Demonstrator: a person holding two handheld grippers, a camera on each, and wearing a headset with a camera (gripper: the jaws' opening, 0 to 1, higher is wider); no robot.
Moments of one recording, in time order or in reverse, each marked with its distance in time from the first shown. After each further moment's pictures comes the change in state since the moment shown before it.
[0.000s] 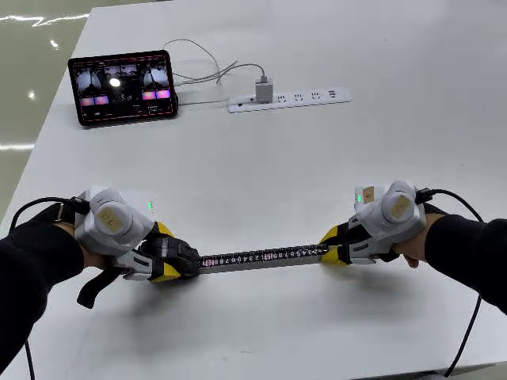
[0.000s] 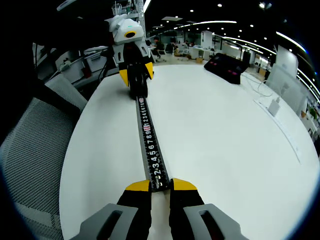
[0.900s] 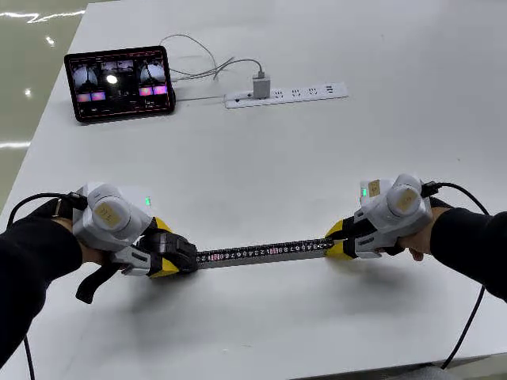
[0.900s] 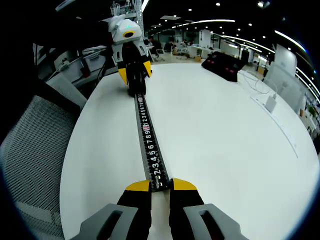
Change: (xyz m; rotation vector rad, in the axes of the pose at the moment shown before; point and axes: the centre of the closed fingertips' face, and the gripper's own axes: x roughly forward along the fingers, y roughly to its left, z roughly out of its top) left arm 0.000 0.000 0.000 -0.001 -0.001 0.003; right arm -0.009 0.002 -0.005 0.012 0.010 -0.010
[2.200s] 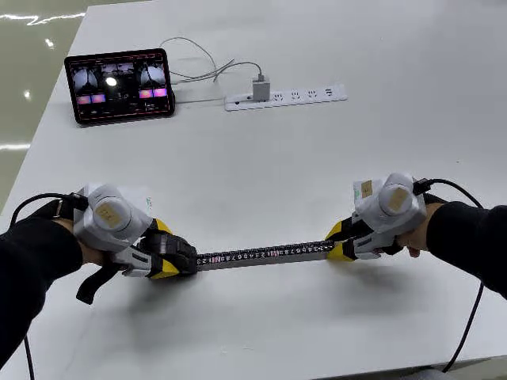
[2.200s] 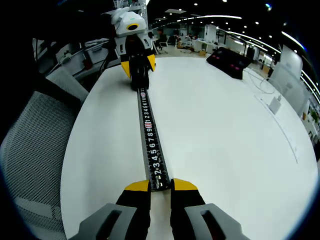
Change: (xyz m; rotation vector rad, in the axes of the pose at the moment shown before) left arm 0.002 0.002 0.002 0.005 -0.009 -0.007; right arm 0.000 -0.003 -0.005 -0.038 0.074 0.019
